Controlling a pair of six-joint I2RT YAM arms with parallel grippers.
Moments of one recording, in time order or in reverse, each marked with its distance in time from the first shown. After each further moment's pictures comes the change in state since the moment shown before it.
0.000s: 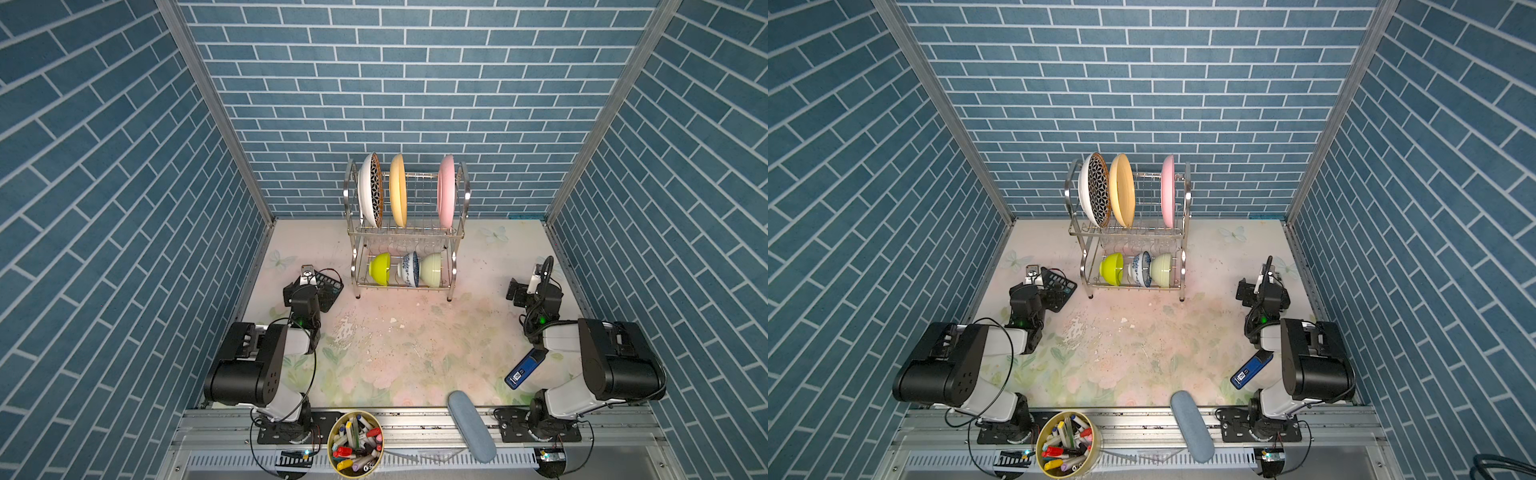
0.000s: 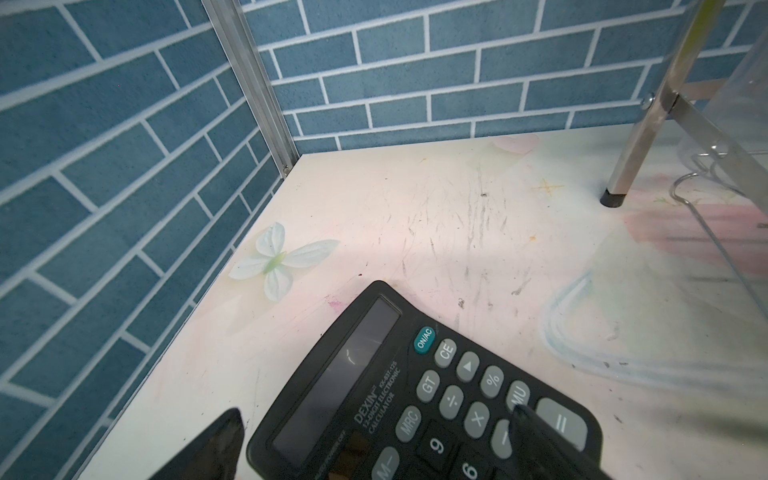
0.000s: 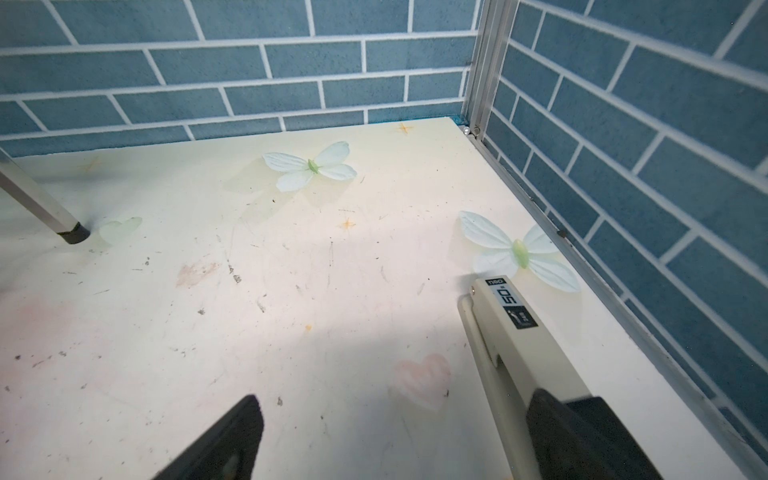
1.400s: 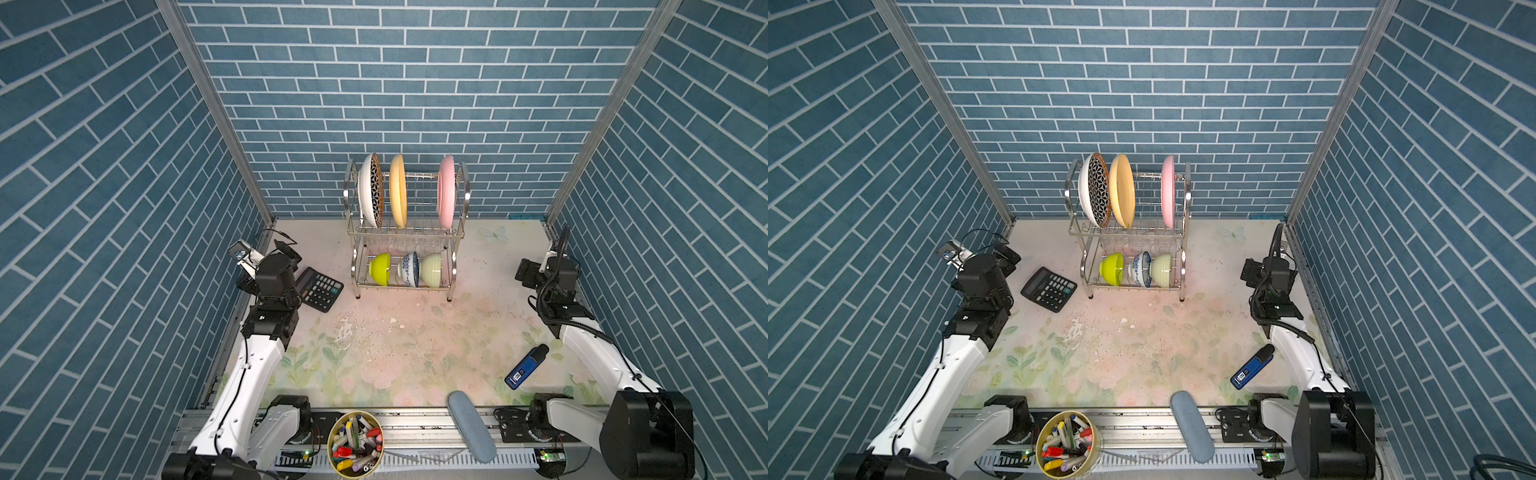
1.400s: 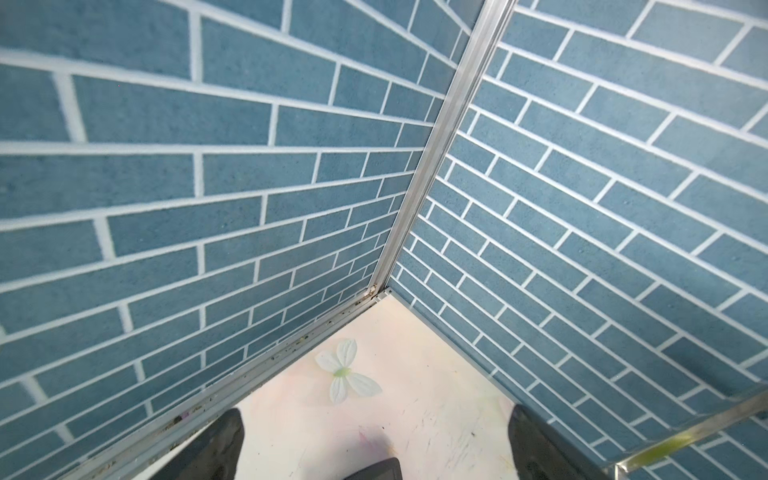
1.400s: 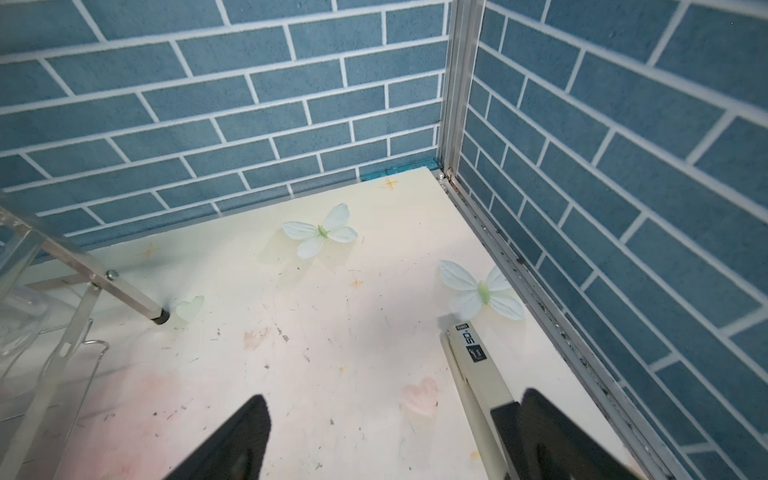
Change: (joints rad) left arm 0.010 -0.603 0.441 -0.903 -0.338 -0.584; right arm 0.086 -0.407 0.315 -0.782 0.120 0.138
